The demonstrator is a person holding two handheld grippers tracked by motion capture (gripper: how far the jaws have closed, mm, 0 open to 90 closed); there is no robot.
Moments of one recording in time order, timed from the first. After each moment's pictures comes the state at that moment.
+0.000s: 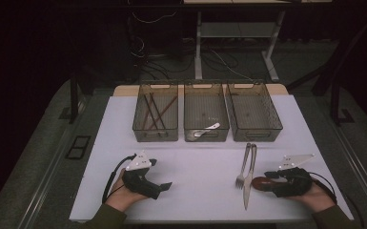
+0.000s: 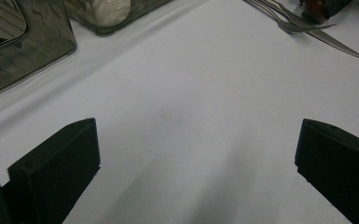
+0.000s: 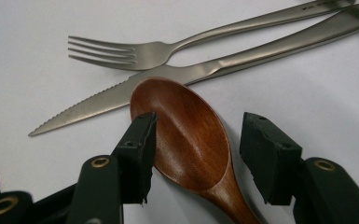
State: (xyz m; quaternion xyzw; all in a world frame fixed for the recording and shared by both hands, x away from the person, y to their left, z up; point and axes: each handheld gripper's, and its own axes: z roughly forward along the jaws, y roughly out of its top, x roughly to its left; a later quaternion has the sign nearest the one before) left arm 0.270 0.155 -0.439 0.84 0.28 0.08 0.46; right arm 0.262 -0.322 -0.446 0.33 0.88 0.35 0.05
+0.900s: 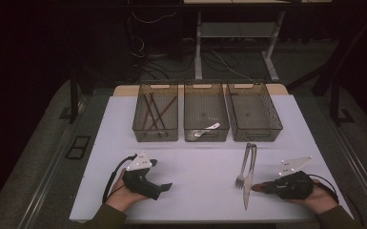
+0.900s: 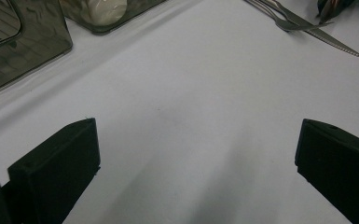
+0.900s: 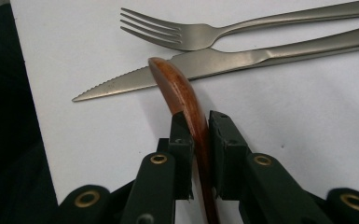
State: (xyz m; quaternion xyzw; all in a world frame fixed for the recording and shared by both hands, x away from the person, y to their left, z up) left arm 0.270 0.155 -0.440 0.84 0.28 0.08 0.46; right arm 0.254 -0.321 -0.443 0.27 0.90 0.34 0.02
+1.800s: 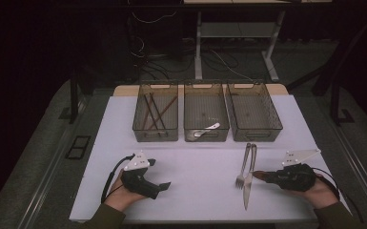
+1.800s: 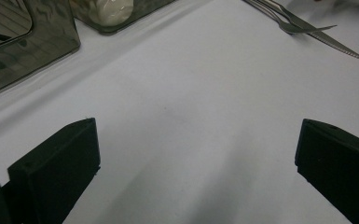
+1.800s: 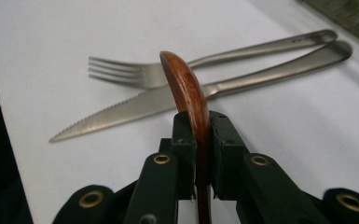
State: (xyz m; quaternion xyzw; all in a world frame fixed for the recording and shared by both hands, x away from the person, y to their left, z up) left arm 0.270 0.159 -0.441 0.84 0.29 0.08 0.46; right arm 0.266 -0.324 -0.424 0.31 0.88 0.36 0.06
